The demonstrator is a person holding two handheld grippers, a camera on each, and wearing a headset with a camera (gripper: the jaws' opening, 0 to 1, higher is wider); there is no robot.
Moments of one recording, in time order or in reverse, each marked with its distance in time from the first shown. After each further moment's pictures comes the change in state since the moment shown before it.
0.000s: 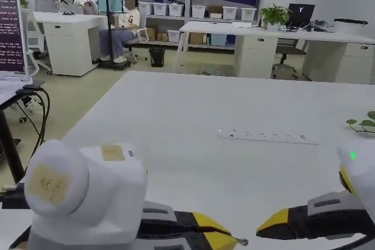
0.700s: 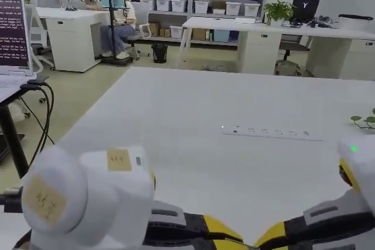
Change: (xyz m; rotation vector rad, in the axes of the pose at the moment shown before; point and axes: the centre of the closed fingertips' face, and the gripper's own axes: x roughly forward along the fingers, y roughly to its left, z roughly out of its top) left arm 0.001 -0.012 -0.003 0.076 0.004 -0.045; right arm 0.008 0.012 0.005 0.099 -0.056 0.087
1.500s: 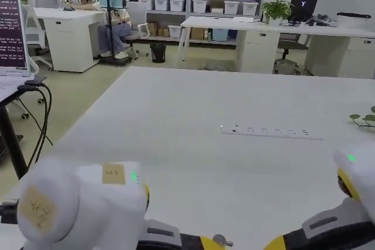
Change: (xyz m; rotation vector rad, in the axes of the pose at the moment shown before) left arm -0.002 -0.010 -0.015 -0.116 0.009 -0.065; right arm 0.002 0.012 -0.005 -0.043 0.025 0.044
